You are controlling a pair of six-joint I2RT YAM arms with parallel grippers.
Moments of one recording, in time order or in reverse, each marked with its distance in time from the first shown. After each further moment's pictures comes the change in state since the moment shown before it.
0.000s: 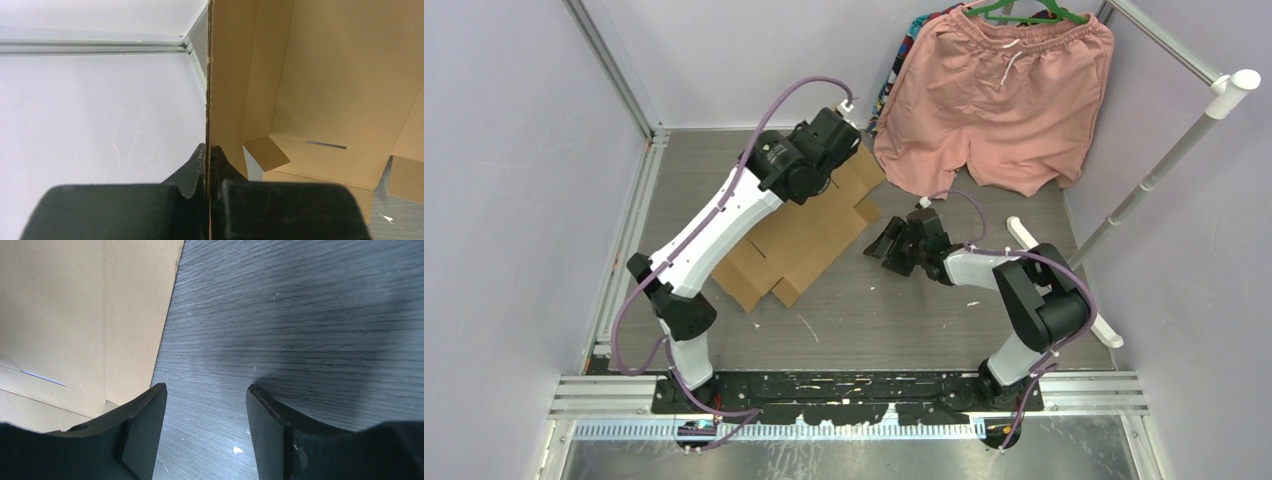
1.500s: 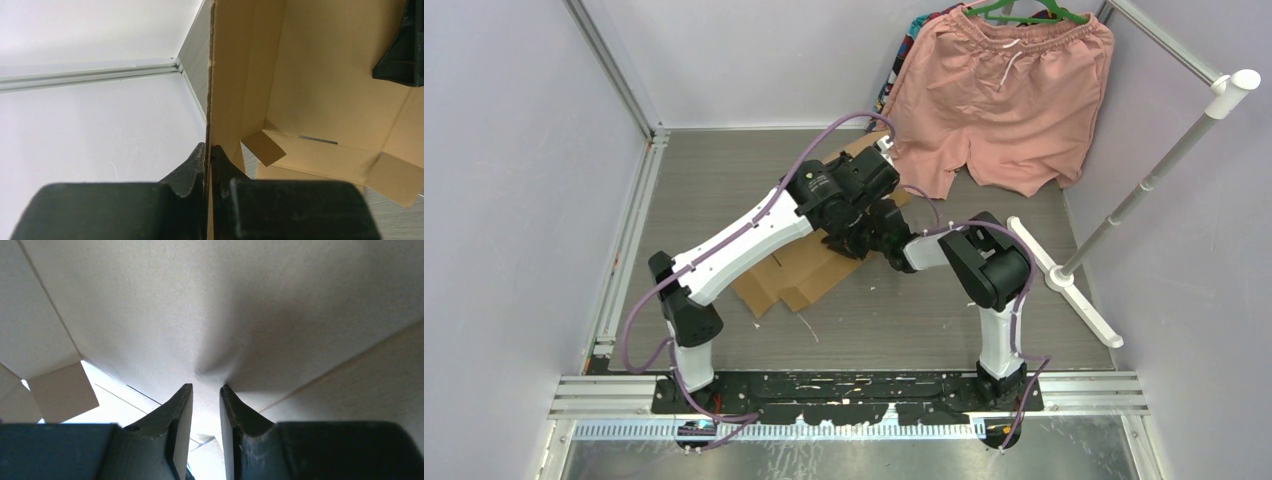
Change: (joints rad) left arm -0.175 0.034 -0.121 0.079 -0.082 -0.032; right arm 0.121 0.367 0.251 0.309 -0.137 0.265
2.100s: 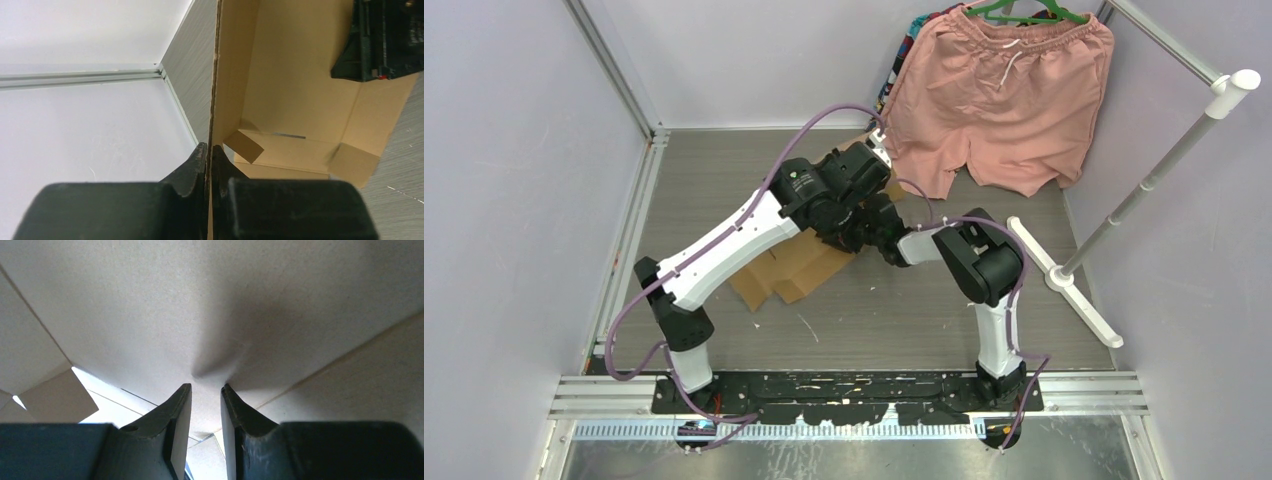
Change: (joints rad) left arm 0.000 -0.058 0.003 -0.004 0.078 -0.043; right arm 0.006 0.048 0.064 0.018 0.003 -0.002
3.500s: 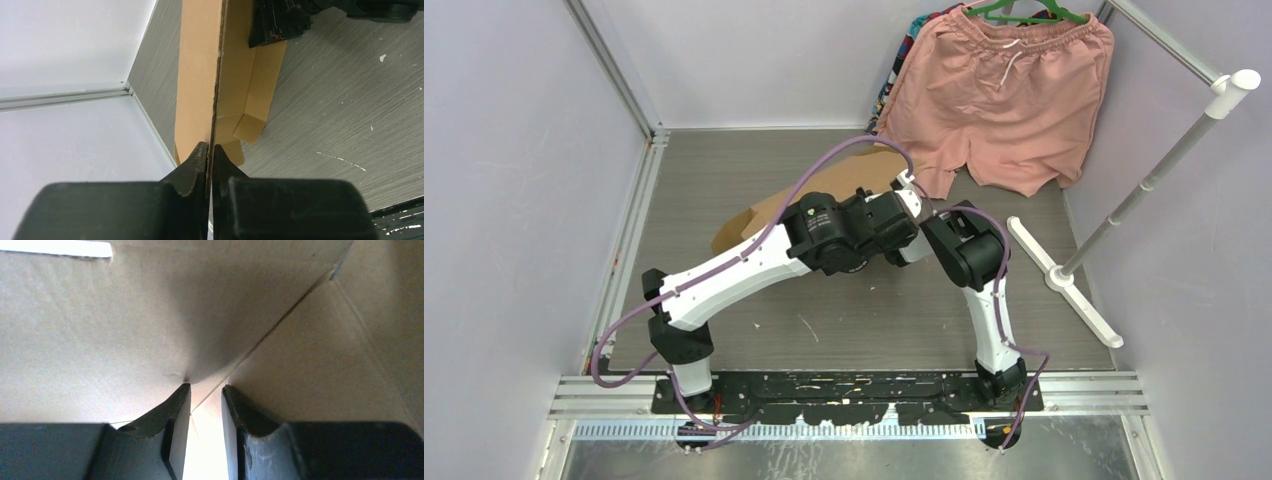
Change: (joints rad) left arm -0.233 -0.008 0.065 -0.177 0.042 -0.212; right arm -0.049 0.187 0.079 0.238 0.006 0.076
